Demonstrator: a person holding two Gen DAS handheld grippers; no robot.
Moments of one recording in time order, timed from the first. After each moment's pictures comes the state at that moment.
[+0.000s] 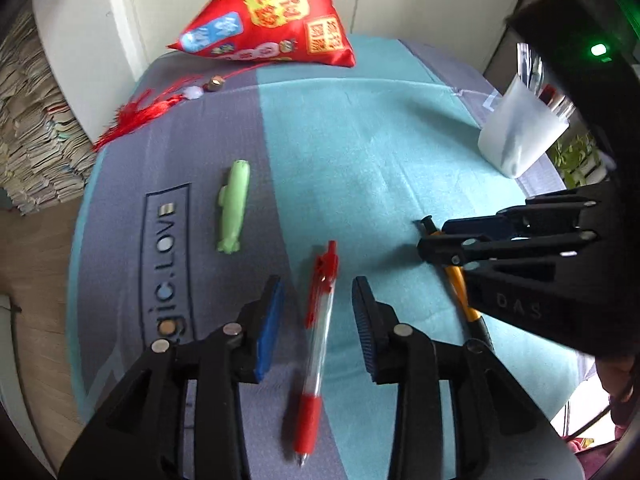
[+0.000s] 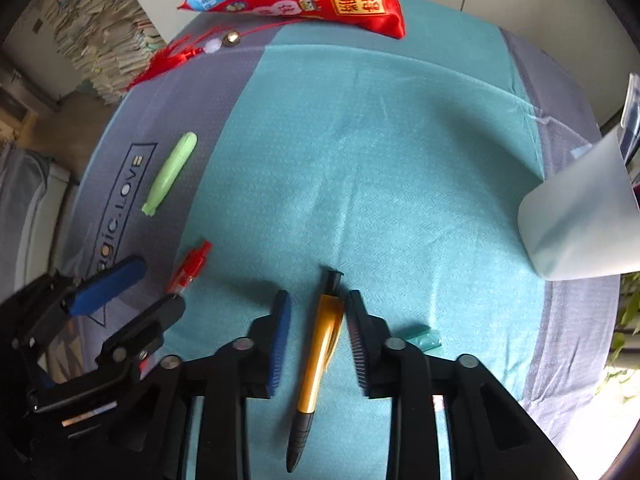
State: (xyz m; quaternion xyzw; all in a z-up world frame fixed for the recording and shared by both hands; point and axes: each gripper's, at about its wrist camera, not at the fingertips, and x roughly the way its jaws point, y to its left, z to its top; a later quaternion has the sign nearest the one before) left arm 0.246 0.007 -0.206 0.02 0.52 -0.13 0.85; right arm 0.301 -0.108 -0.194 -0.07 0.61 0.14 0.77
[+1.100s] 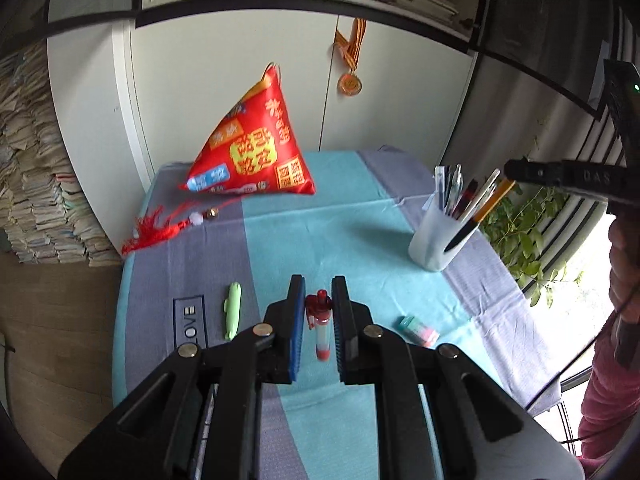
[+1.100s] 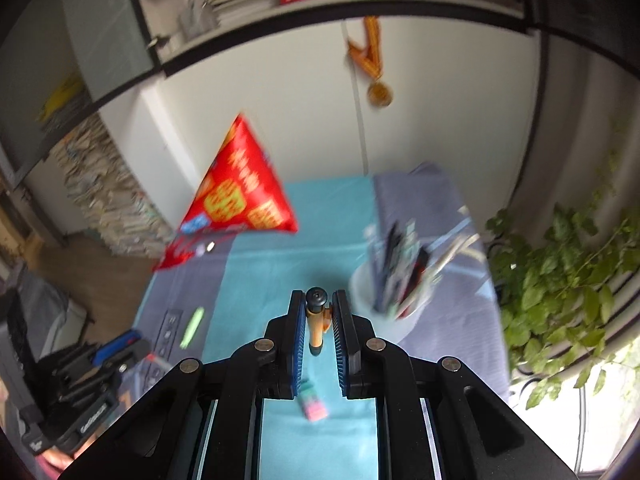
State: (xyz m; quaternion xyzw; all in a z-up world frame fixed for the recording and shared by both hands) left arm 0.210 0.000 -0.087 0.00 0.37 -0.16 0.92; right arm 0.256 -0.238 -0.028 0.06 0.38 0.07 0.92
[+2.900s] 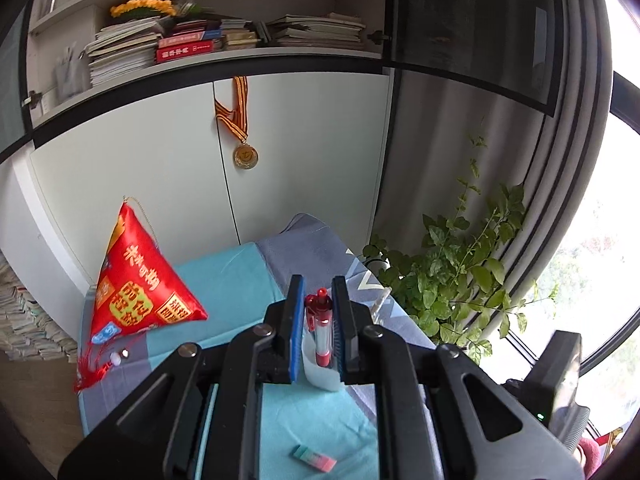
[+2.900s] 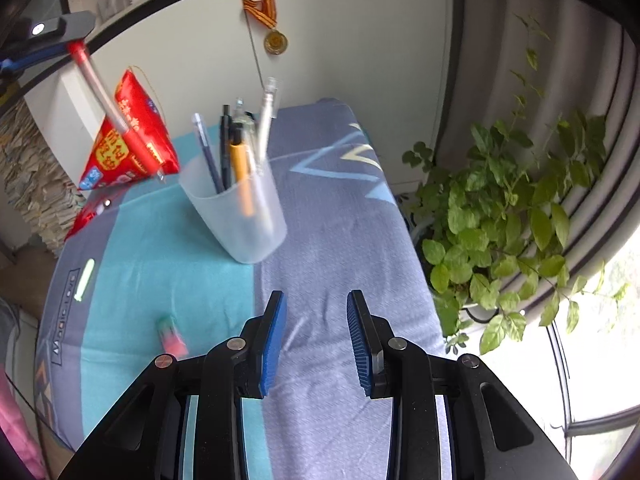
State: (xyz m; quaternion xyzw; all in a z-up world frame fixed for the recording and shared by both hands) left arm 0.279 -0.169 -0.010 0.07 0.30 -0.24 0.92; right arm 0.217 -0.323 -0.134 0.07 0.43 -0.03 0.90
